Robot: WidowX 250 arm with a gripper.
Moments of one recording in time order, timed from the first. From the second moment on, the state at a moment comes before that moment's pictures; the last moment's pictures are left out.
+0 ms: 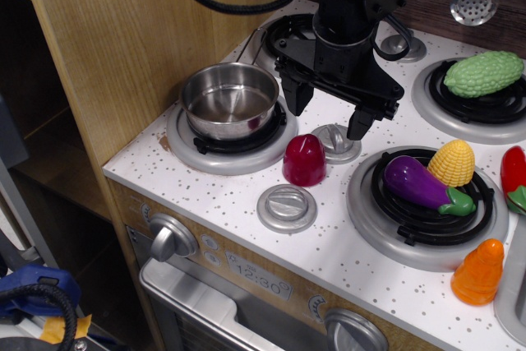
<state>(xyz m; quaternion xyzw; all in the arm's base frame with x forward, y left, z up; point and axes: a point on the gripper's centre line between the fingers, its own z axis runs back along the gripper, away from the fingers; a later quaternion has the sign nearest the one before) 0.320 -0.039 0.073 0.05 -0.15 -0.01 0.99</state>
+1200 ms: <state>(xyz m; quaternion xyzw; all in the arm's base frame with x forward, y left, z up) 0.327 -0.025 0.018 0.03 -0.17 -0.01 0.98</state>
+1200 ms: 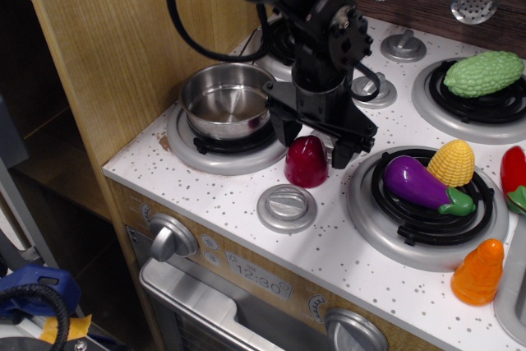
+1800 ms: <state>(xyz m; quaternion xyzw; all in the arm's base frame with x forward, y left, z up) 0.323 -0.024 0.004 0.02 -0.18 0.01 0.98</state>
